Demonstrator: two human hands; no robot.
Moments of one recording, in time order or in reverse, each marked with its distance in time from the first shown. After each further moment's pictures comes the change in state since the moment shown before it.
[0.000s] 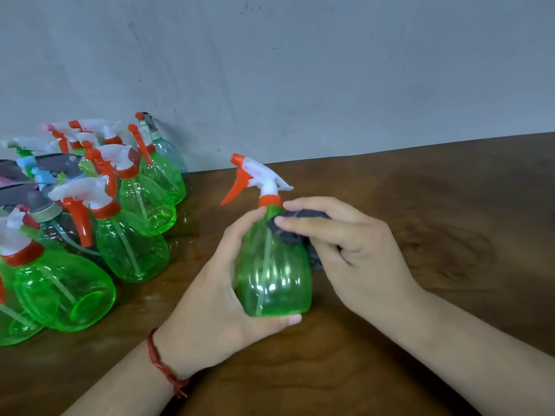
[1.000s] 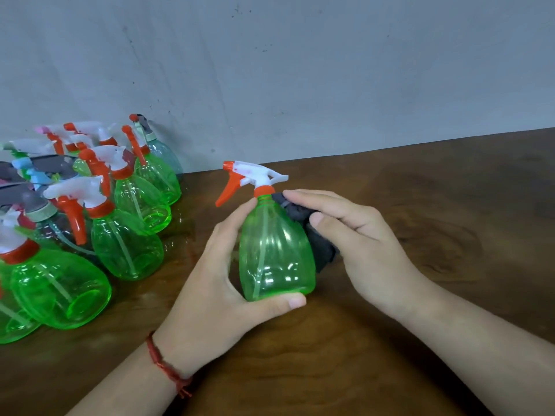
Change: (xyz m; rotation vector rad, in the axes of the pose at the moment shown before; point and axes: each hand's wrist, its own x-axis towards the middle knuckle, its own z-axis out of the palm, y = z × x) left_hand -0.001 0.008 0.011 0.020 0.085 -0.016; right_hand -0.001 -0.001 -0.017 0.449 -0.049 0.294
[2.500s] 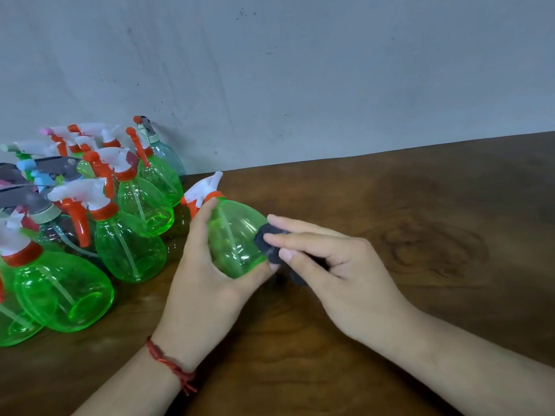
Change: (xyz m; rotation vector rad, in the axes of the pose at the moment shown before) left_hand 0.005 -0.006 -0.003 0.038 0.264 -0.154; right_hand -0.019 0.005 0.025 -0.176 -0.018 -0.025
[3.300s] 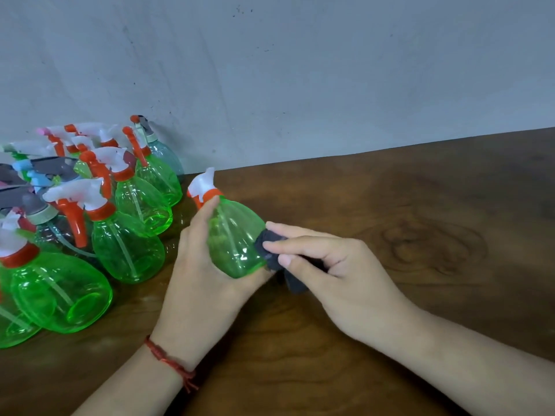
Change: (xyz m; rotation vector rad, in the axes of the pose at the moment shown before) left_hand 0.002 -0.012 -0.001 0.156 0.032 0.058; right_hand -0.002 0.004 0.000 0.080 -0.033 0.114
